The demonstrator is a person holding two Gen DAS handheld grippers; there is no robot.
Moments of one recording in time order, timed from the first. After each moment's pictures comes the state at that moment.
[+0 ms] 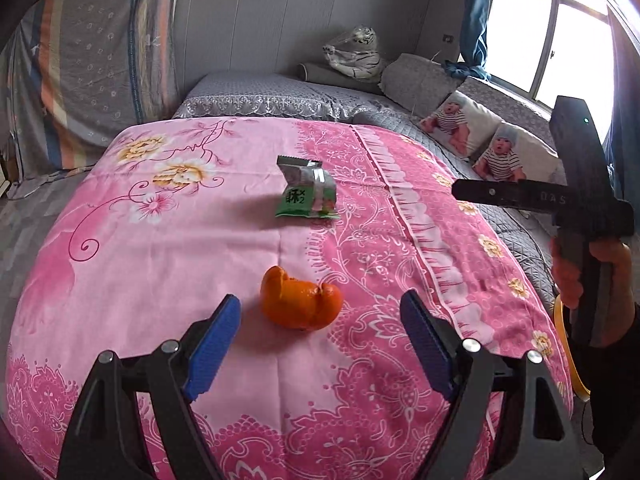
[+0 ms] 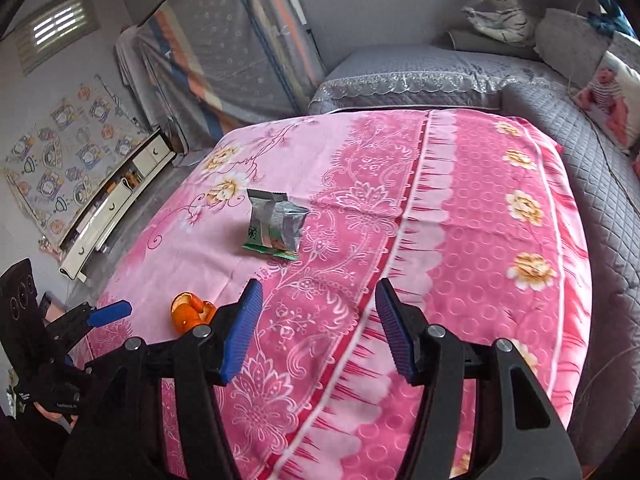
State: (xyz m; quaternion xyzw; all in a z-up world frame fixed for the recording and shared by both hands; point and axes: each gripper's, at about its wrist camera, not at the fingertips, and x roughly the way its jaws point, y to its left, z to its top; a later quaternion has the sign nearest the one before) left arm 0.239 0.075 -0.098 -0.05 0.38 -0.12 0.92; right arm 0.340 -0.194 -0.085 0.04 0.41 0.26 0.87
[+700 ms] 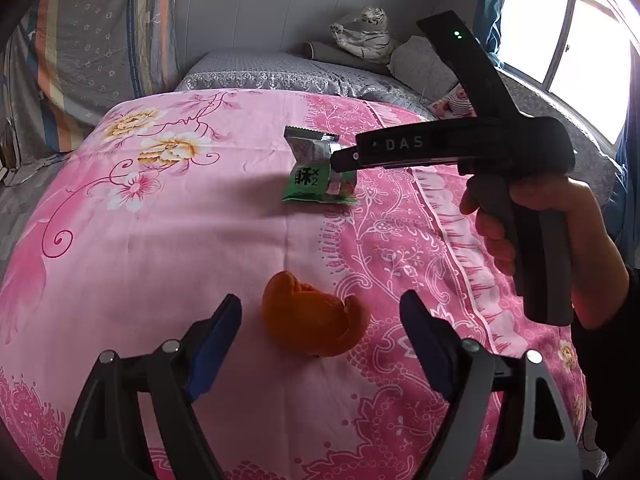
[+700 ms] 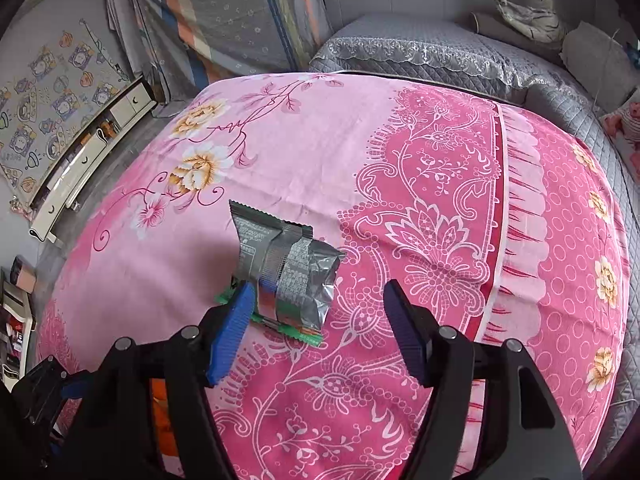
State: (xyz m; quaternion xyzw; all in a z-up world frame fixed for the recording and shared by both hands) left arm 0.283 0.071 -0.131 -0.06 0.41 -0.12 0.90; right arm 0.432 -0.092 -0.134 -0.04 0.47 0.24 0.85
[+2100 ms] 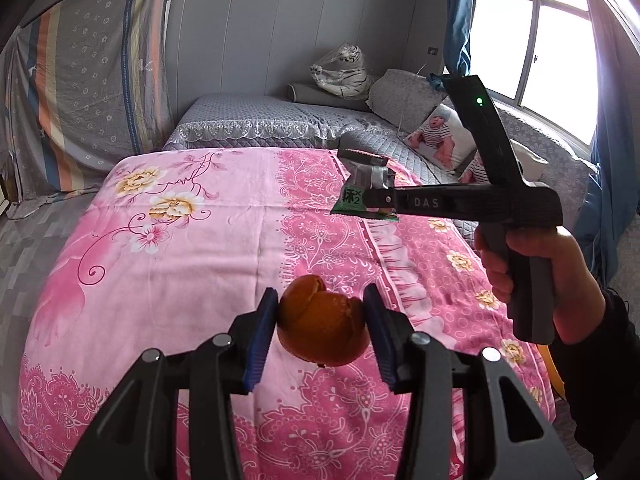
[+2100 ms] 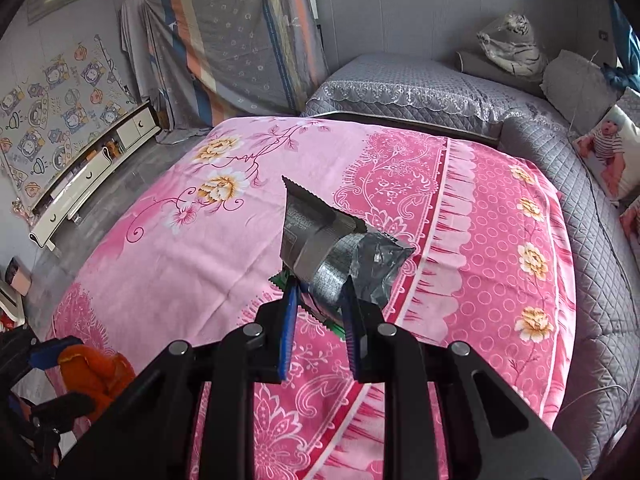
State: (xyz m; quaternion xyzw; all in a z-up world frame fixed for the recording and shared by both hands) left arm 0.206 0.047 -0.053 -0.04 0.34 -0.14 0.93; right arm 0.345 -0.155 -0.068 -0.04 0.40 0.23 0.89
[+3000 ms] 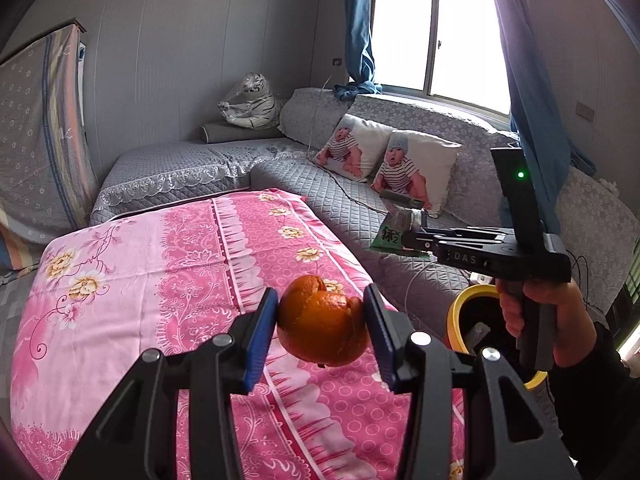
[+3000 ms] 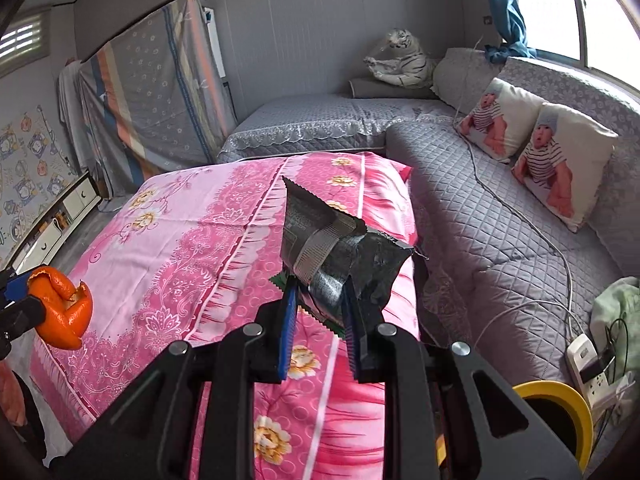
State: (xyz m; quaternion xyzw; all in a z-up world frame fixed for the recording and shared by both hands) left arm 0.163 -0.091 0.003 0.03 0.28 -0.27 0.92; right arm 0.207 -0.378 -0.037 0.04 0.33 0.08 0.94
